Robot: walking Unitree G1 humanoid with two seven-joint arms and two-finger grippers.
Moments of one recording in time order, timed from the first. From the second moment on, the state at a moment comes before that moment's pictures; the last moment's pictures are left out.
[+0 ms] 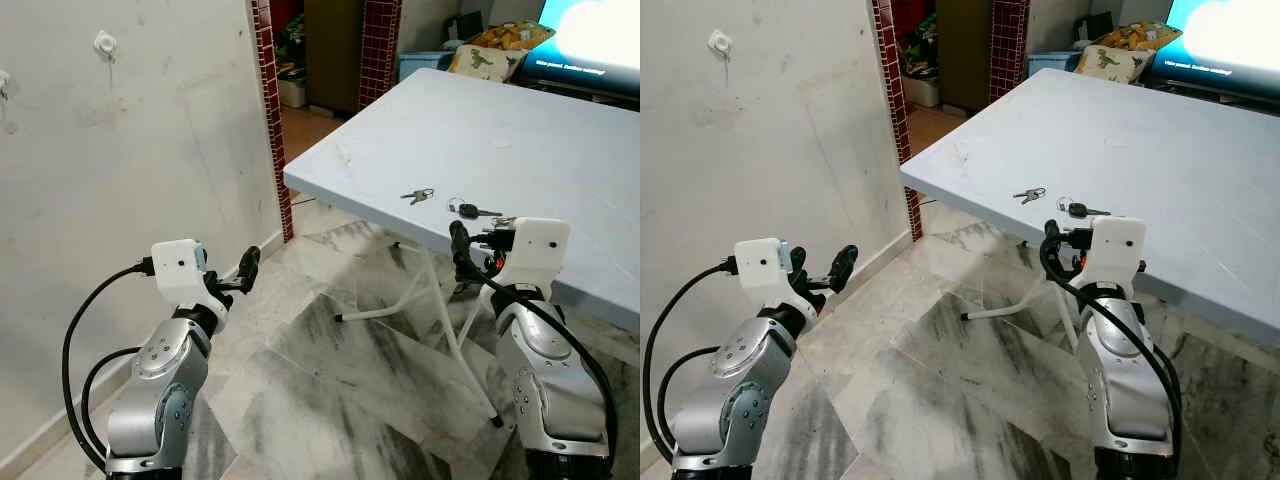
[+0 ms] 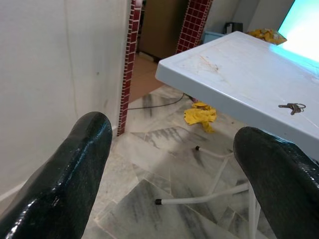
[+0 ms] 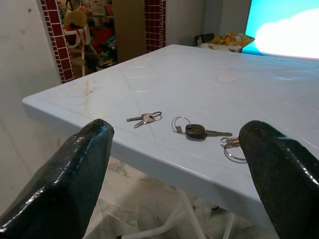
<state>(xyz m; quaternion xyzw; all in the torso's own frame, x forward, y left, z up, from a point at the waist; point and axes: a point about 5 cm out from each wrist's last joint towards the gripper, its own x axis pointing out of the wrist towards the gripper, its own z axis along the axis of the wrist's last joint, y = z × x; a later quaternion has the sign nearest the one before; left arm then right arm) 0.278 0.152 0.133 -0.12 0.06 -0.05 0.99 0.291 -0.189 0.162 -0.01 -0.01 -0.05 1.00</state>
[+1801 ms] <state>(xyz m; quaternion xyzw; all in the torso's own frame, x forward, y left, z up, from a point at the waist) 0.253 0.146 0.099 -0.08 0.09 -0.03 0.99 0.316 -0.162 0.147 -0.01 -0.01 -0.01 1.00</state>
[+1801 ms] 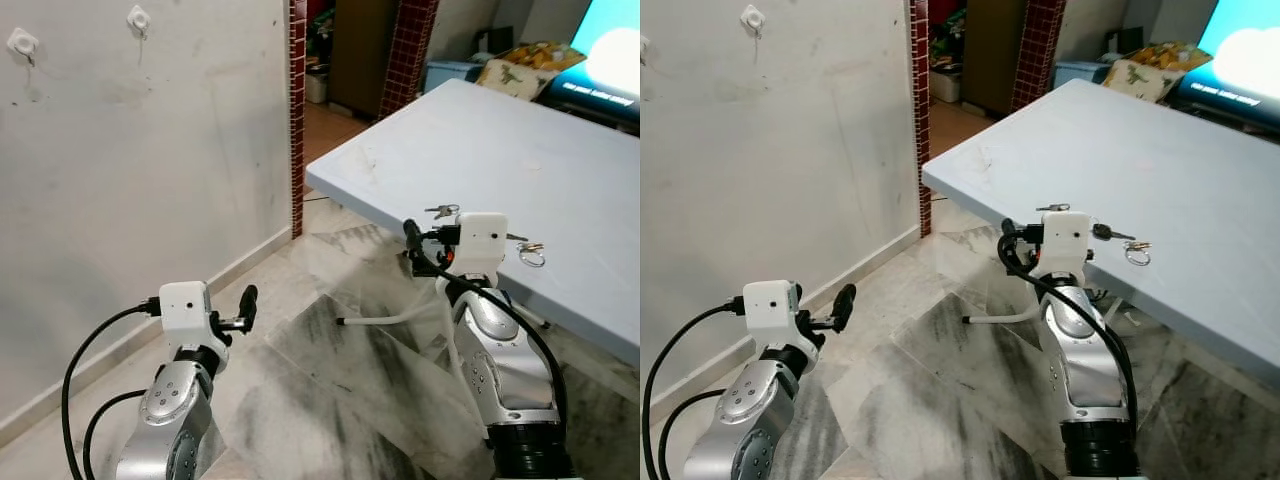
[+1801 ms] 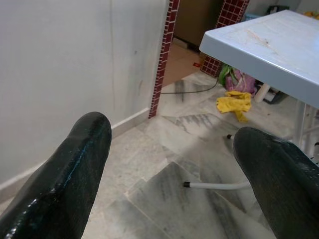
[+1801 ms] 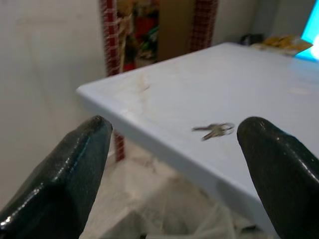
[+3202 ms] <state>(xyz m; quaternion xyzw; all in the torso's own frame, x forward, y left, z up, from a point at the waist) 0.287 0.135 0.105 -0.09 0.06 -0.08 0.99 0.302 -0.182 0.137 0.00 0.00 -0.09 1.00</state>
